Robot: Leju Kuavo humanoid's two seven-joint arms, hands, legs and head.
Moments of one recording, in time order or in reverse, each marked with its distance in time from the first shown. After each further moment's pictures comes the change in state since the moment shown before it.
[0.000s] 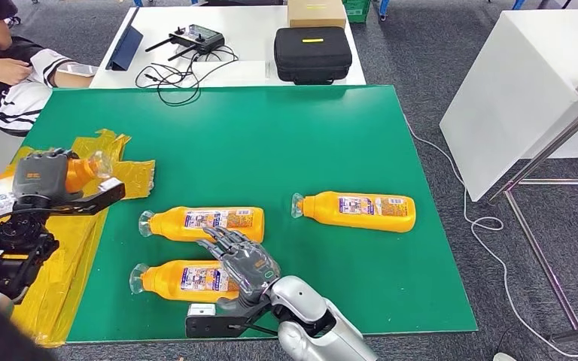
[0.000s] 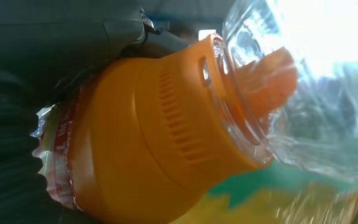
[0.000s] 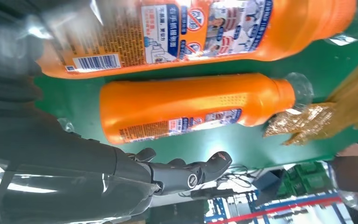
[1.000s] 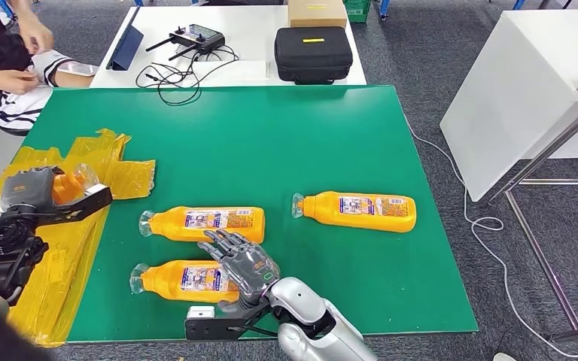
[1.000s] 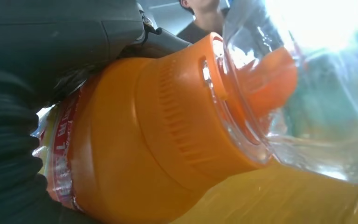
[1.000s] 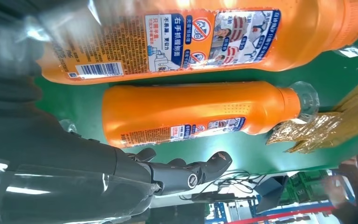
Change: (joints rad) left arm -0.003 -0.010 0.120 0.095 0.017 -0.094 -0.027; right arm 0.003 0.000 0.000 0.000 0.032 0.021 0.021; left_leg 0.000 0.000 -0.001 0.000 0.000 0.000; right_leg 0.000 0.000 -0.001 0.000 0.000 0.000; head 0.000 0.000
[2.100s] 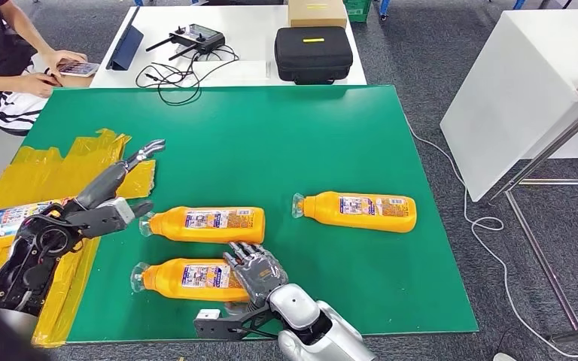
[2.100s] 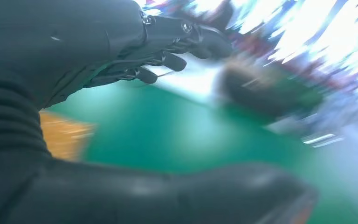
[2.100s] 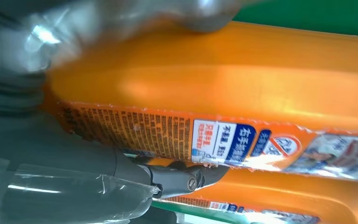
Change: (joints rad) left arm 0.163 -0.087 -0.060 -0.556 0.778 -0.517 -0.721; right arm -0.027 0.008 0.030 0.144 0.175 0.071 0.197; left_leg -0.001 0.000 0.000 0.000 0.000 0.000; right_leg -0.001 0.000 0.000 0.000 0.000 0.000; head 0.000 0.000
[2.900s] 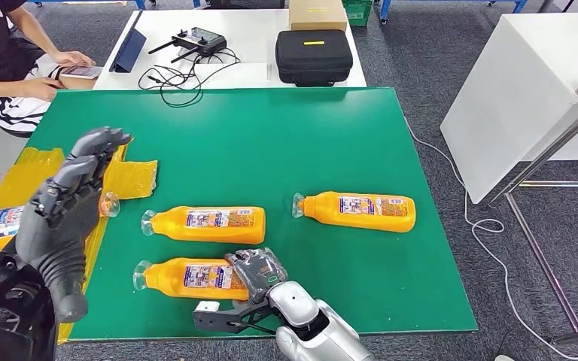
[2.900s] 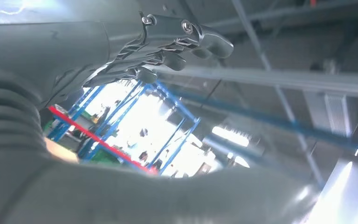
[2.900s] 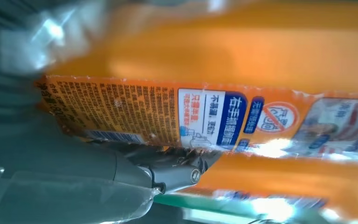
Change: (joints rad) left arm 0.238 -0.185 0.014 -0.834 0.250 -0.022 0.003; right arm -0.004 0.035 -0.069 0.067 0.004 -0.117 -0.019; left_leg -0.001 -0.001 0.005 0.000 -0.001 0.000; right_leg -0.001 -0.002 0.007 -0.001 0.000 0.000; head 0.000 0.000
